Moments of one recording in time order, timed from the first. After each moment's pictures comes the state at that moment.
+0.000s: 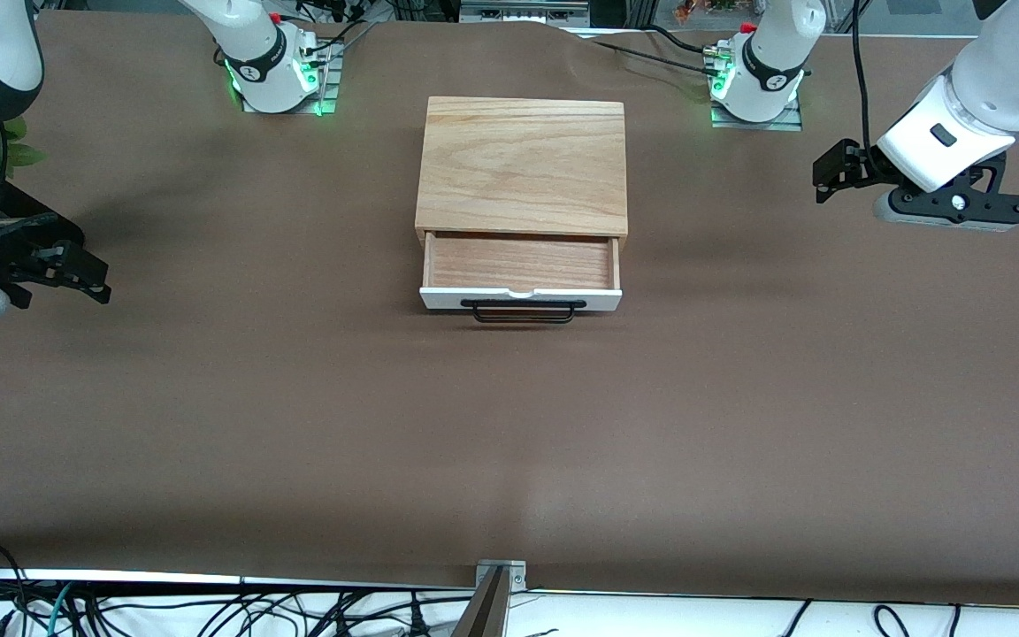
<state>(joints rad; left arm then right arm) -0.06 0.00 -0.13 -1.59 0.01 1.48 -0.10 0.08 0.17 -0.07 -1.52 -0.01 1.81 -0.08</state>
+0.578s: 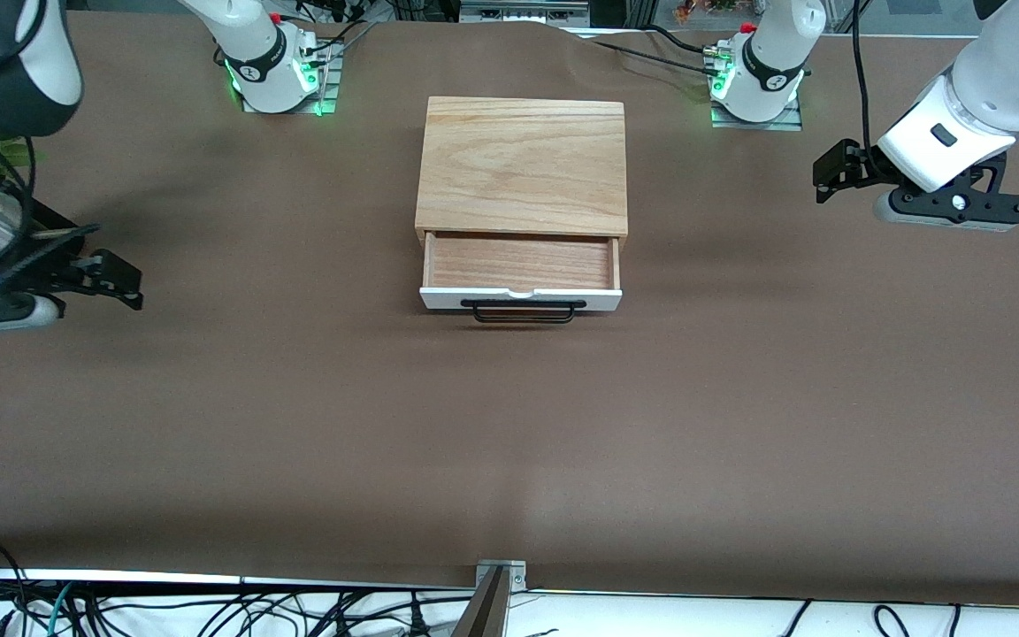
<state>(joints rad) -0.06 0.00 -0.13 -1.59 0.01 1.48 -0.10 0.13 0.21 -0.05 -1.52 0.00 1.84 -0.08</state>
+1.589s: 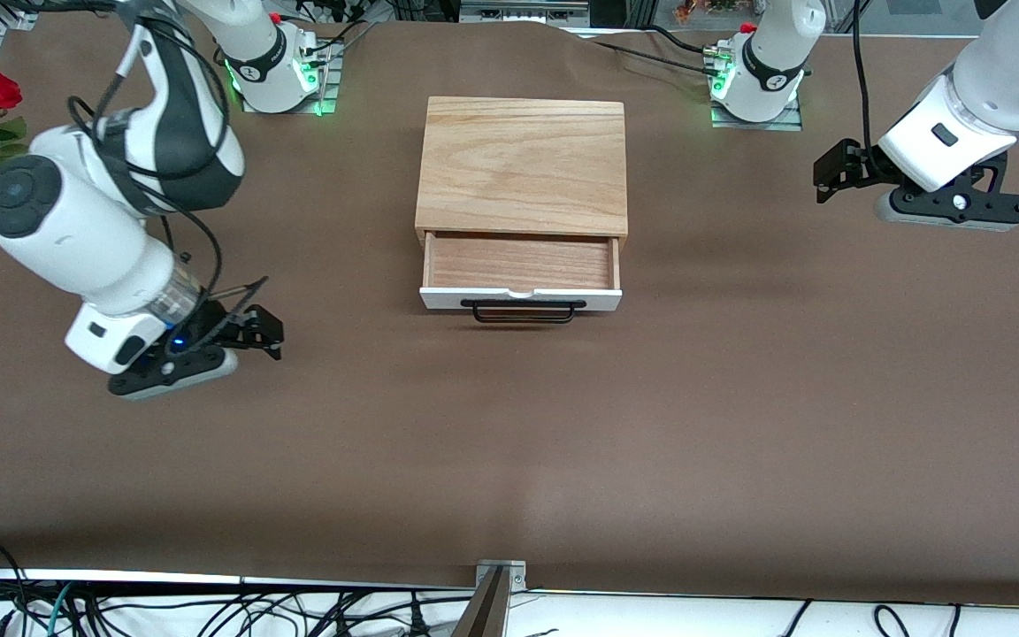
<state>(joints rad) -0.06 0.00 -0.13 -1.59 0.01 1.48 -0.10 0.29 0.39 -0.04 -1.52 0.06 2.11 -0.07</state>
